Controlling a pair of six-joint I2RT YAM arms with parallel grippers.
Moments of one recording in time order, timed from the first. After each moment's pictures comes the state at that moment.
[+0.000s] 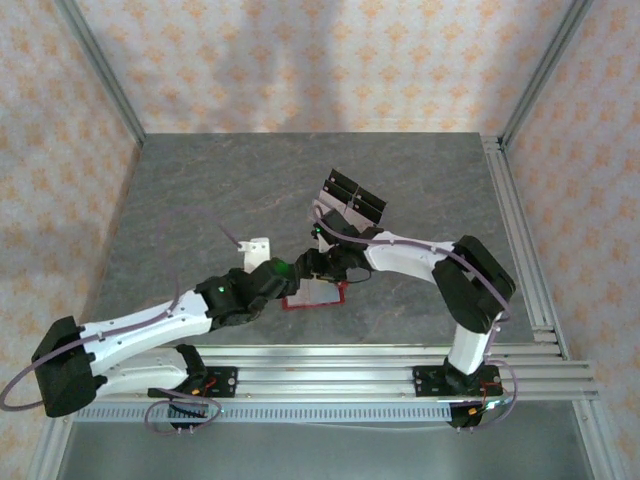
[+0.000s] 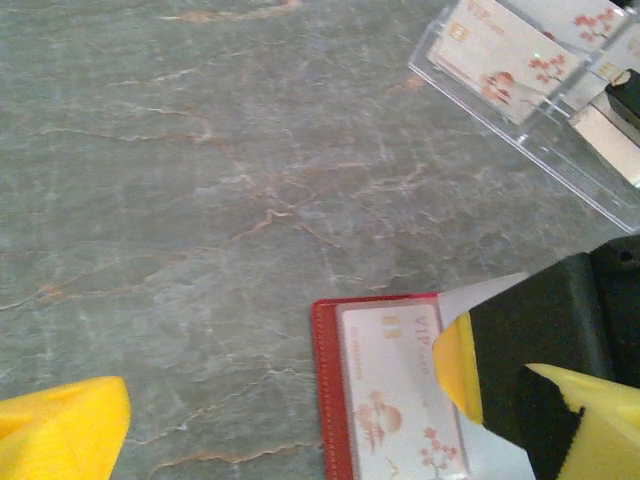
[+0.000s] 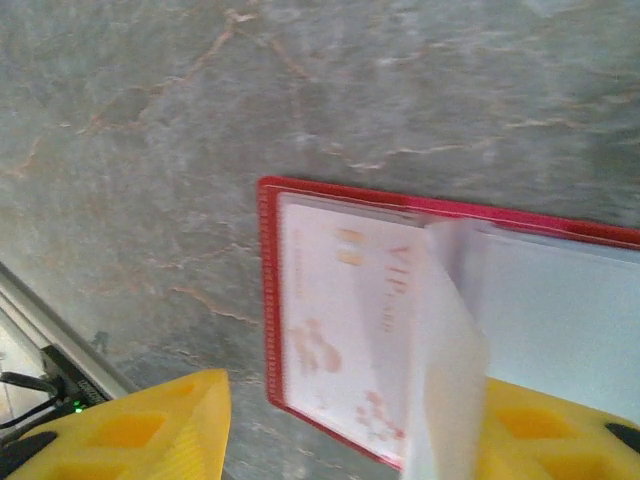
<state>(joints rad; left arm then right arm) -0.90 1.06 0.68 -0.57 -0.60 -0.89 0.82 1.81 1.15 -0.36 -0.41 0.79</state>
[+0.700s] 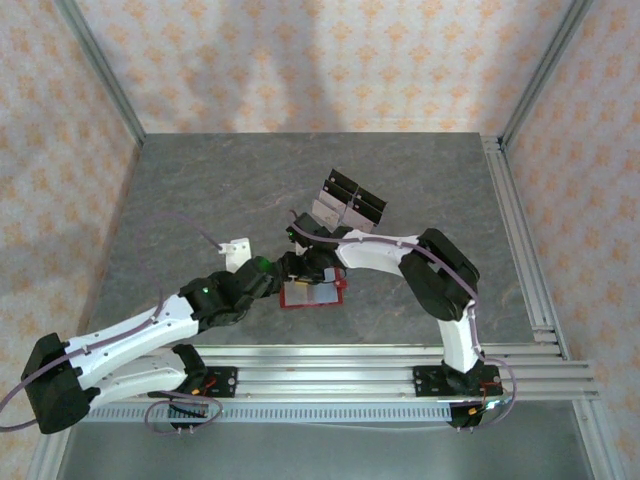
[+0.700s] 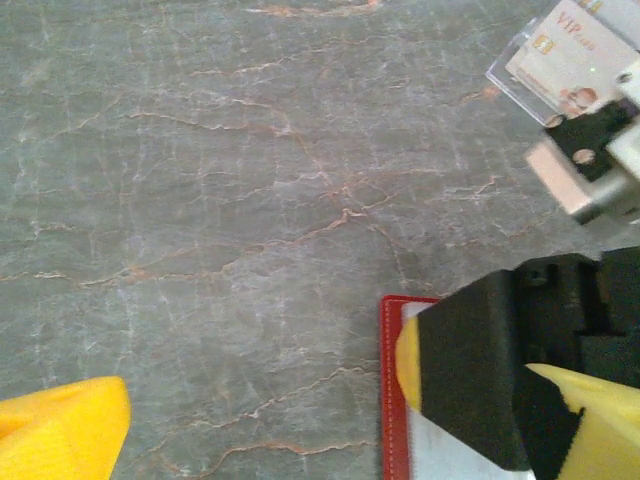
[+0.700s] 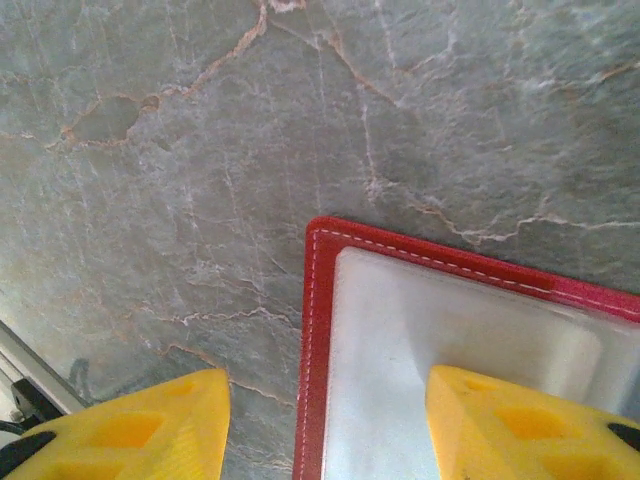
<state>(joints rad) -0.83 0.99 0.66 -0.66 -0.58 -0.92 0.88 1.97 1.31 -0.40 -0.36 0.82</state>
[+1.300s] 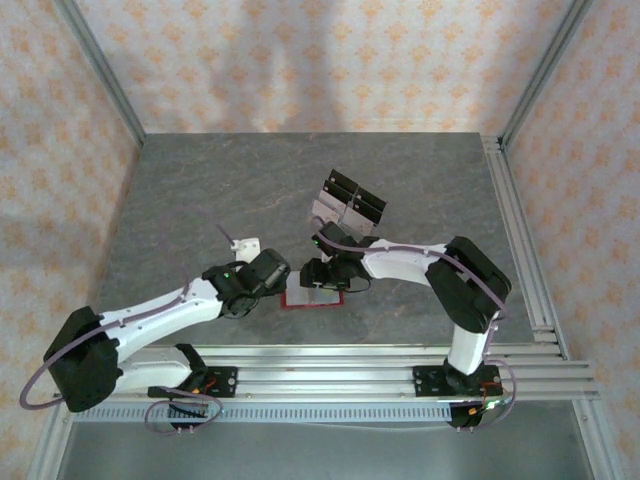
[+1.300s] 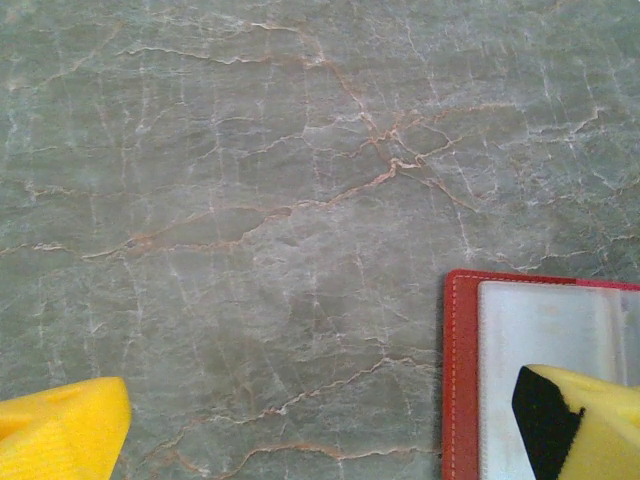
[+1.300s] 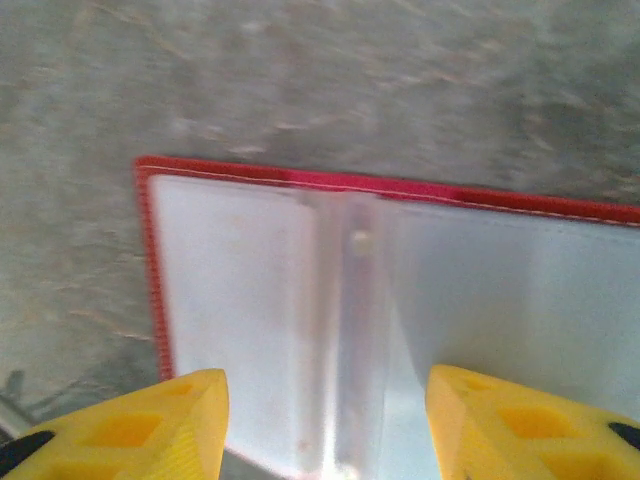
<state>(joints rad) -0.77 1.20 0.71 -0.66 -0.52 -0.89 0.82 1.80 1.04 -0.33 -0.29 0.81</state>
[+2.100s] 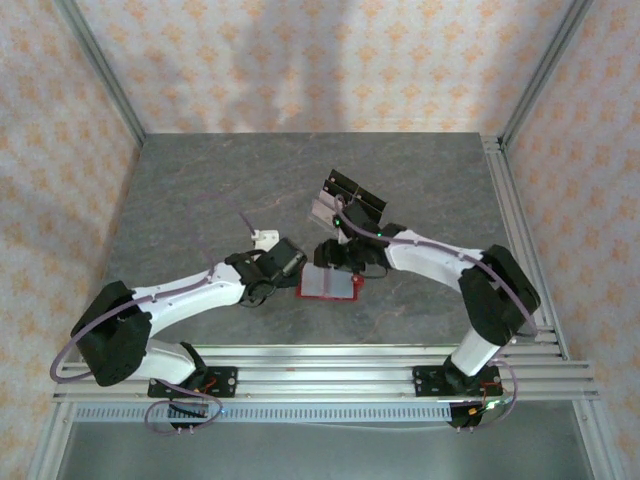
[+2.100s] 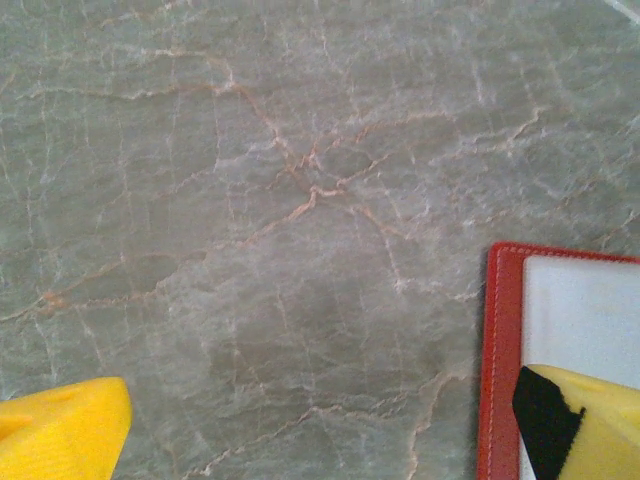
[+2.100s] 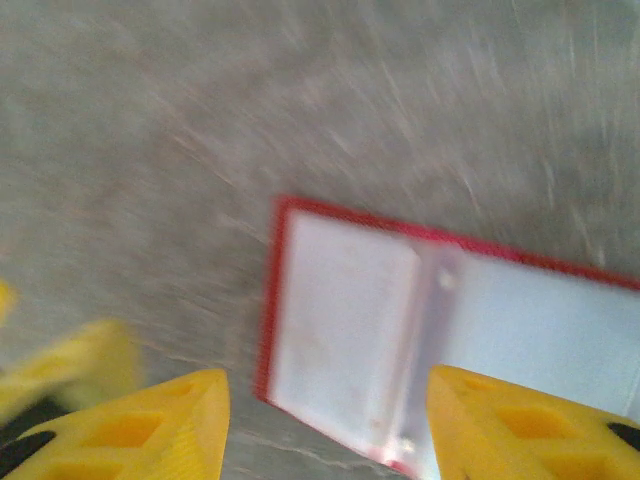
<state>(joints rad) -0.76 1.38 0.82 -0.59 -0.49 -0.81 0.70 1.63 1.10 -0.43 -0.27 0.71</state>
